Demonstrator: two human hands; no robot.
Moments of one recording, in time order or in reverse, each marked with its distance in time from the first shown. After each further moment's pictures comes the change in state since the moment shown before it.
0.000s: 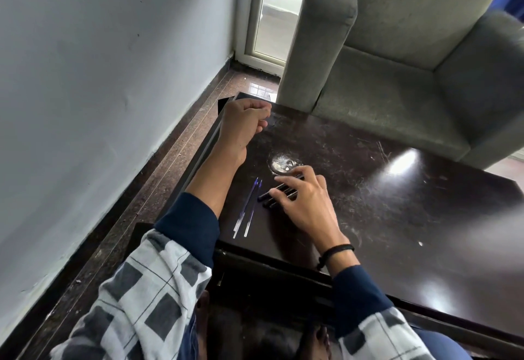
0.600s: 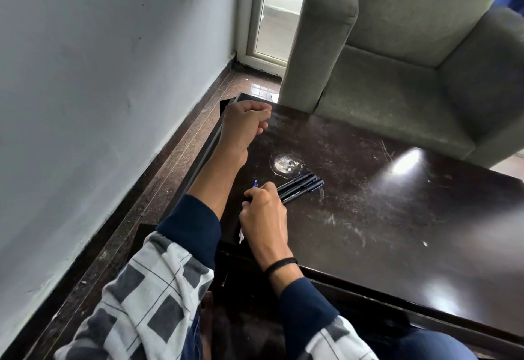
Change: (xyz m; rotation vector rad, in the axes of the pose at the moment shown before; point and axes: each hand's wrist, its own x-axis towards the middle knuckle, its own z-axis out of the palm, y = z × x) left_hand -0.002 -0.002 -0.003 0.037 0.002 0.029; right_hand -0.026 -0.085 0.043 0.148 0.058 0.106
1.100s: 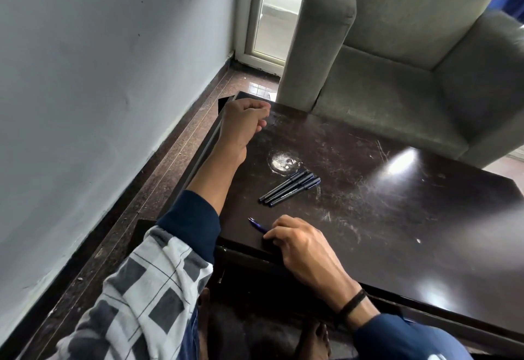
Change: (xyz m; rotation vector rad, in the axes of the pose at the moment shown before) left_hand -0.001 0.001 0.001 -0.021 -0.001 -0.018; right_hand -0.040 0.074 -0.057 -0.172 -0.256 -0.381
